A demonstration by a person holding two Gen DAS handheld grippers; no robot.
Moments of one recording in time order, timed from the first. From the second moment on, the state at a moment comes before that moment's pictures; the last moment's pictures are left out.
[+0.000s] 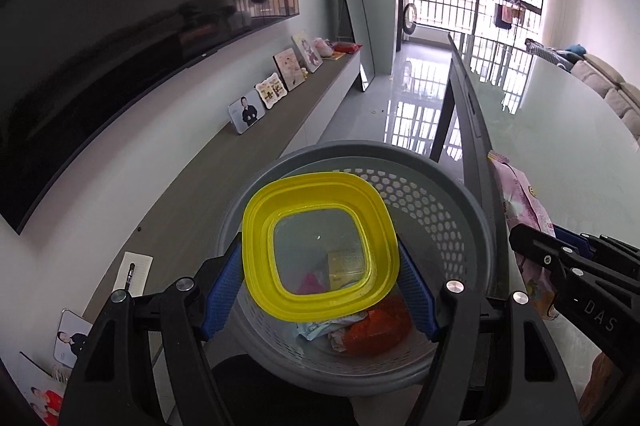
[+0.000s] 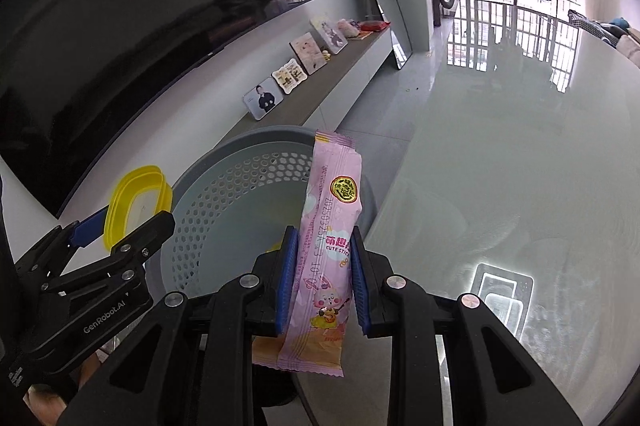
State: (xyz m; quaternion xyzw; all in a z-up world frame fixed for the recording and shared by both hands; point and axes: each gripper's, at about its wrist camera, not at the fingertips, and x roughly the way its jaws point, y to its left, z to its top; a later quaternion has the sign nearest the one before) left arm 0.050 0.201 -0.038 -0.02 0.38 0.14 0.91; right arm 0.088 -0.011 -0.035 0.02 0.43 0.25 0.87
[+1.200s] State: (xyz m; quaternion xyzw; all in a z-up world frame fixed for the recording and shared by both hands) left arm 0.042 0.232 -0.051 -0.05 0.39 0.18 0.90; right arm 0.089 0.039 -0.052 -0.02 0.41 0.28 0.87
